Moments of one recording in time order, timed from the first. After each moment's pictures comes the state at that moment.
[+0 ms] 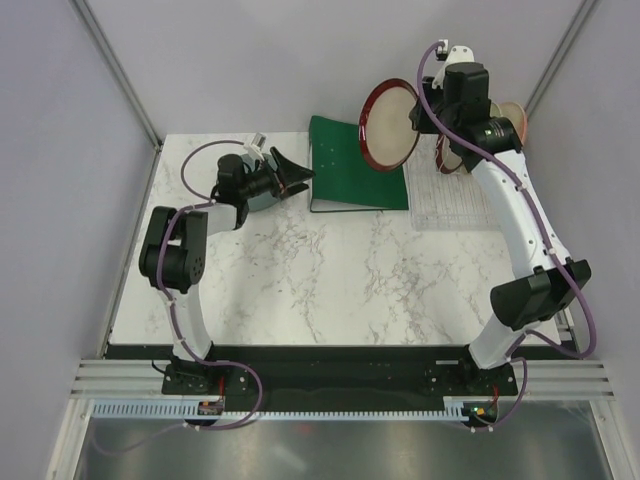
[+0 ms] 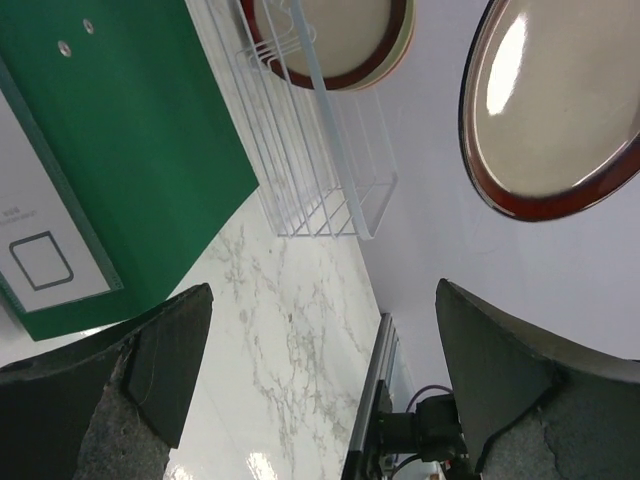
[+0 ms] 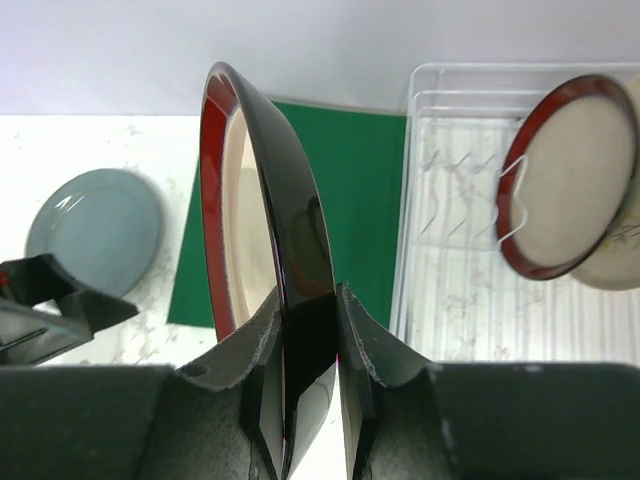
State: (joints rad) left arm -0.17 1.99 1.15 0.74 0.87 -1.05; right arm 0.27 1.70 2.00 -0.66 0.11 0.22
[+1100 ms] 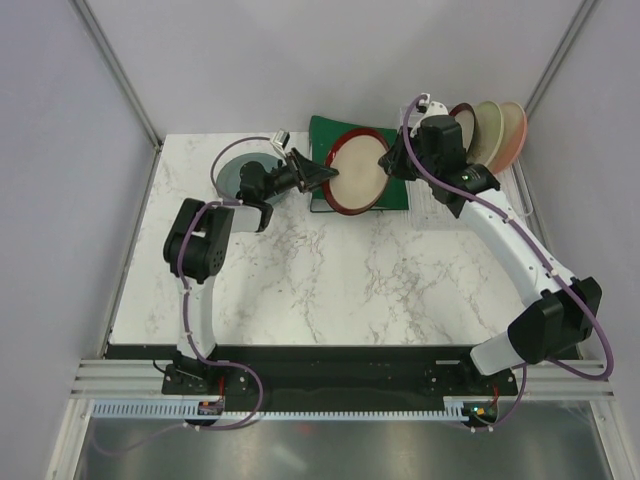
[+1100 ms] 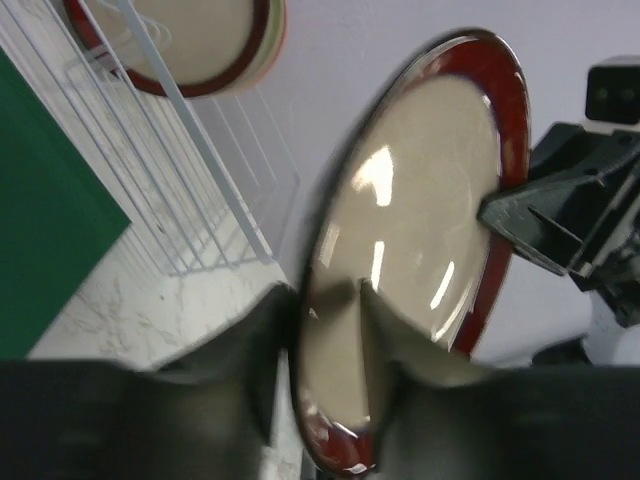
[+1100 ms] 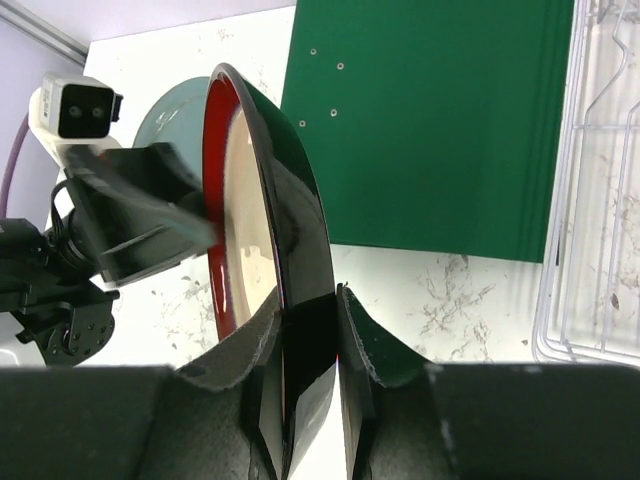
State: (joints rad) left arm -0.31 2.15 1.23 1.22 0.84 -1.37; right arm 0.39 1.49 1.49 -0.44 -0.01 0.48
